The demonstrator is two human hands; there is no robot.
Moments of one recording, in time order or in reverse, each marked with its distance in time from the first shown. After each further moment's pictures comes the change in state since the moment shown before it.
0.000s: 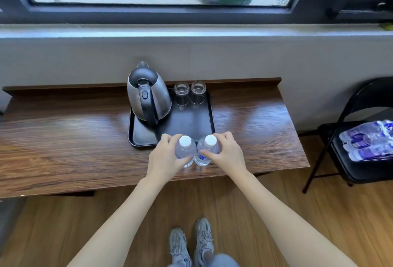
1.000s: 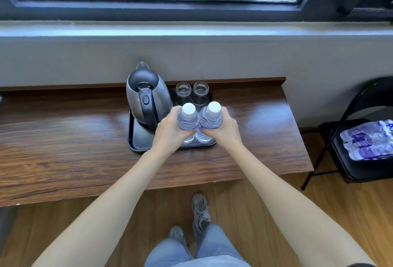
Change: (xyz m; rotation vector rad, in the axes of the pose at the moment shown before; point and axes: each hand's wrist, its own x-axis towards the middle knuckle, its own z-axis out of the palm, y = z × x) left_hand 0.083 0.020 -0.035 -0.369 -0.018 -0.083; right_hand 0.077 -0.045 -0.019 0.259 0.020 0.139
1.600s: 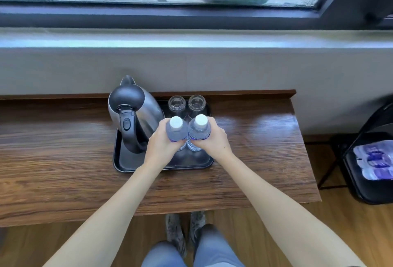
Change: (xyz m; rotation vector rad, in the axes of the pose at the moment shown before) left_hand 0.064 -0.016 0.033 -0.073 0.058 -0.176; right_hand 0.085 0.025 0.011 0.029 -0.145 -0.012
